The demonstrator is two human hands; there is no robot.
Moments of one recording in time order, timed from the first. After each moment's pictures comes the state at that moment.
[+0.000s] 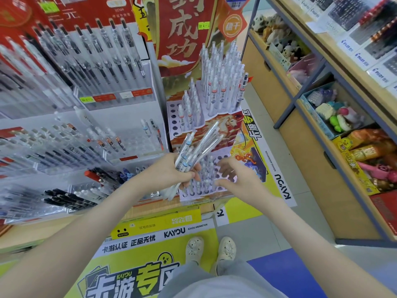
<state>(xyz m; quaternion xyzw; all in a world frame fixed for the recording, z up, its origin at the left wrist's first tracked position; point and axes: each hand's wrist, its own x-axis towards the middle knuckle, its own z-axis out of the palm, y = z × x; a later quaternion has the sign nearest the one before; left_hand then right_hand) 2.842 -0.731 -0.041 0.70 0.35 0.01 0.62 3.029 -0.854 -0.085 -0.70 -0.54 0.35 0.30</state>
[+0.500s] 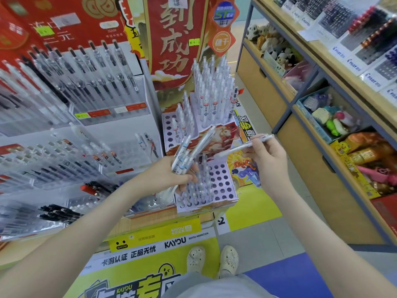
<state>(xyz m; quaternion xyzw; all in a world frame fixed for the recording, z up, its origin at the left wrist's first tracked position) 2.853 -0.716 -0.036 0.71 0.34 0.01 0.61 3.071 -0.837 -0.051 -0.62 -0.27 0.32 0.66</state>
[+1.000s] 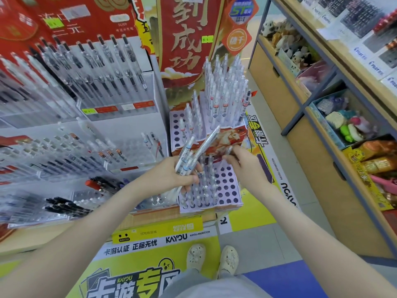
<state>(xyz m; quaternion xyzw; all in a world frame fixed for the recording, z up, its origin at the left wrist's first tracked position) 2.850 -0.711 -0.044 0.70 0.36 0.04 0.62 3.067 -0.794 -0.107 -0.72 -0.55 0.22 0.35</state>
